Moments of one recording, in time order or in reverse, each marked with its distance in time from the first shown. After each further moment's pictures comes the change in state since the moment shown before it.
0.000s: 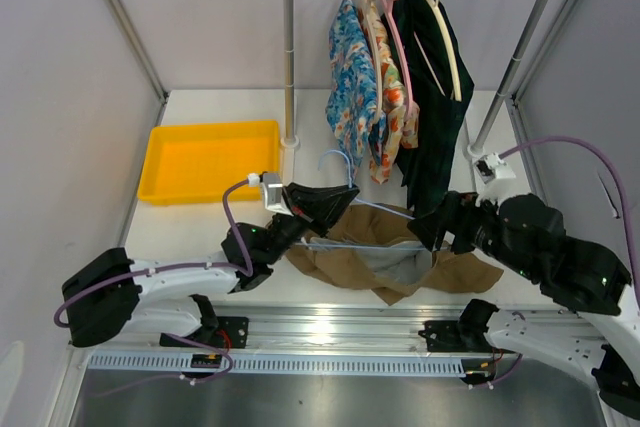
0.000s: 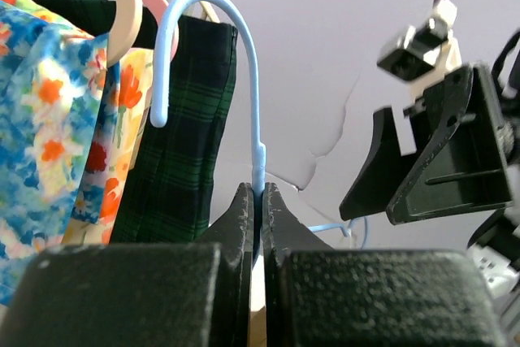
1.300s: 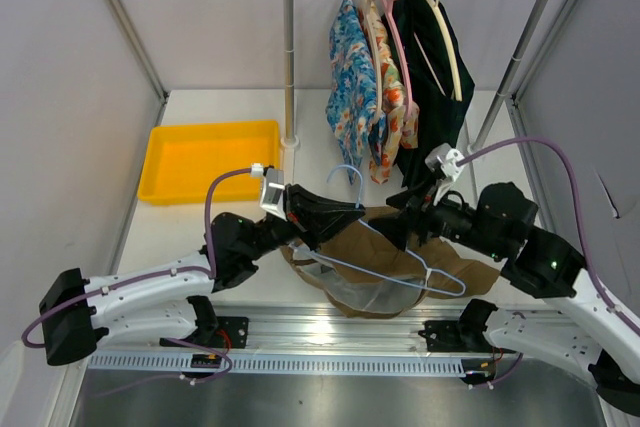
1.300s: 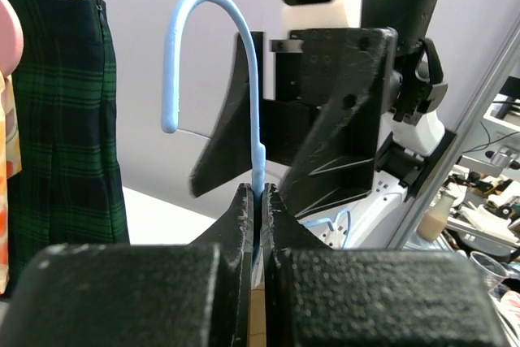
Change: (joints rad) left arm -0.010 -0.217 0.115 -0.397 0.288 -0.035; right arm -0.006 0.013 -0.180 0.515 -0.337 -0.412
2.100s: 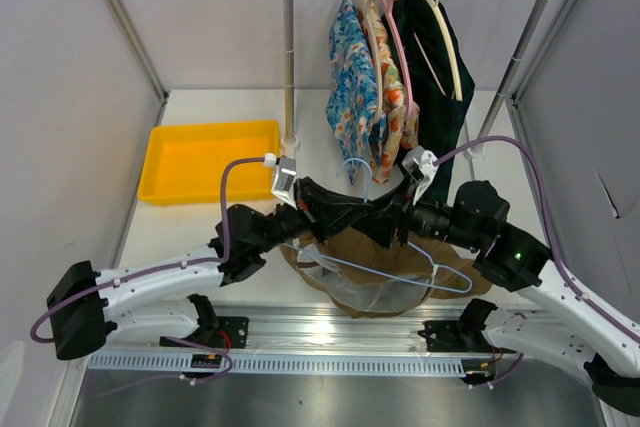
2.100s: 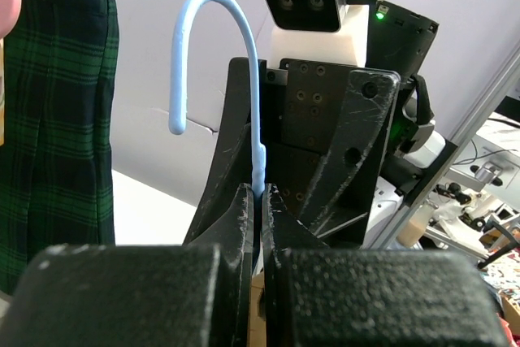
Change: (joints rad) left arm 0.022 0.074 0.042 -0.014 0.003 -0.108; right arm -0.040 0.035 -0.141 0.227 -0.191 0.049
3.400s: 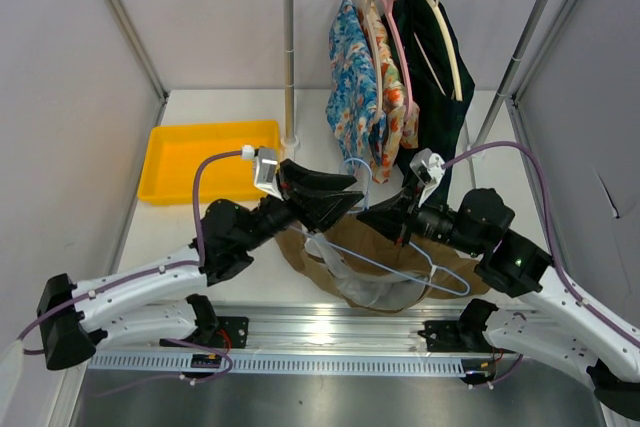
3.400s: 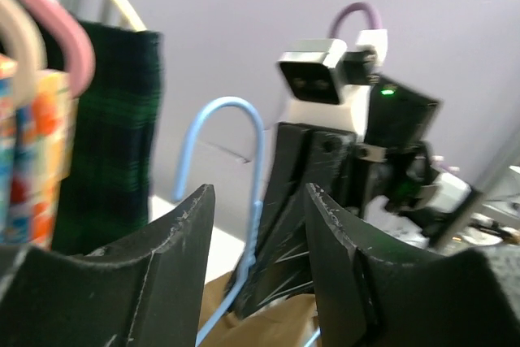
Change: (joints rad) left arm 0.008 -0.083 0.077 -0.140 -0.102 0.062; right arm -0.002 -0.053 -0.082 0.113 0.039 0.038
